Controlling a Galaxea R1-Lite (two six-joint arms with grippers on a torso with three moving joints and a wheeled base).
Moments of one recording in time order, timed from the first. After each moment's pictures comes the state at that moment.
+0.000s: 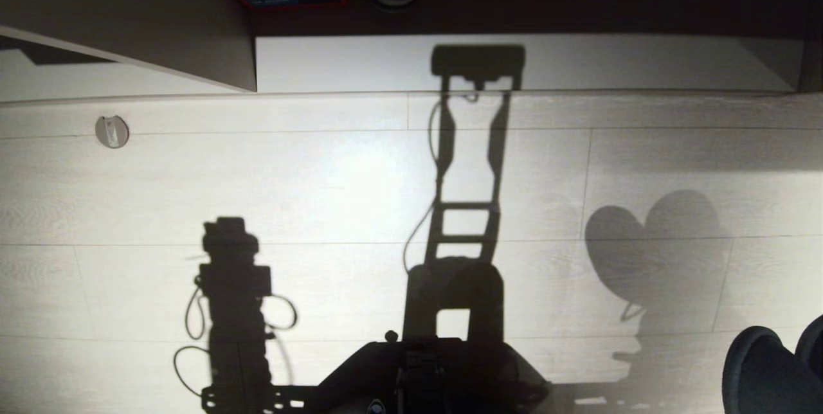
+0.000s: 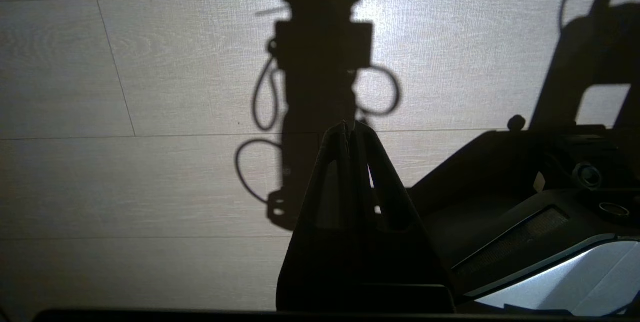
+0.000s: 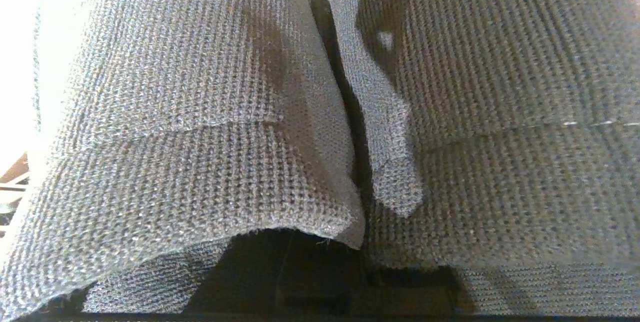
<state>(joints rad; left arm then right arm) 0.00 0.00 0.00 0.00 0.00 0.00 0.00 0.00 0.00 0.00 0.01 -0.02</state>
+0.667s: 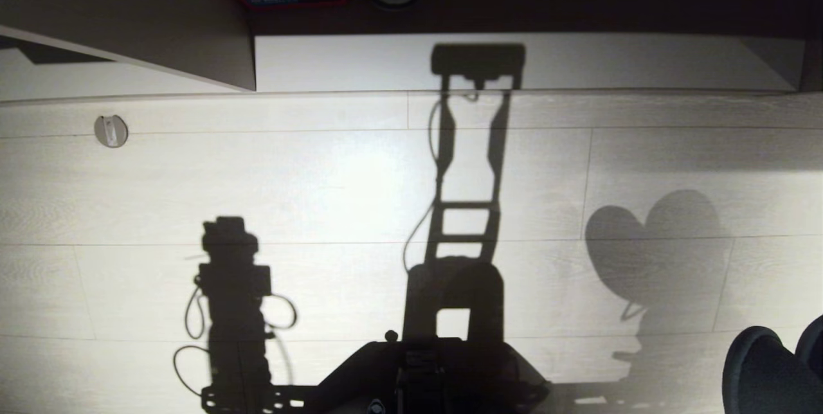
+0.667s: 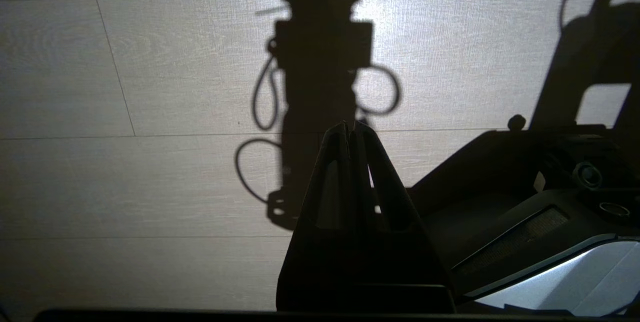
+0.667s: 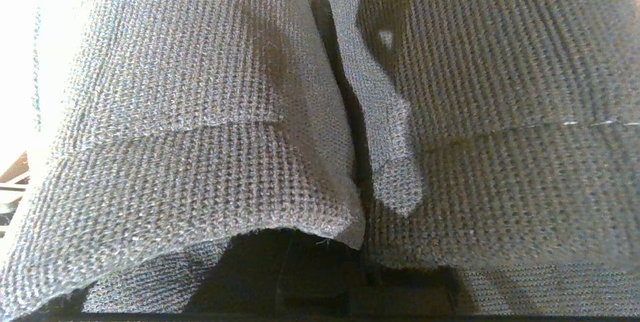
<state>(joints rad) 0.00 0.00 0.00 0.00 0.00 0.00 0.00 0.00 0.00 0.00 0.01 -0.02</state>
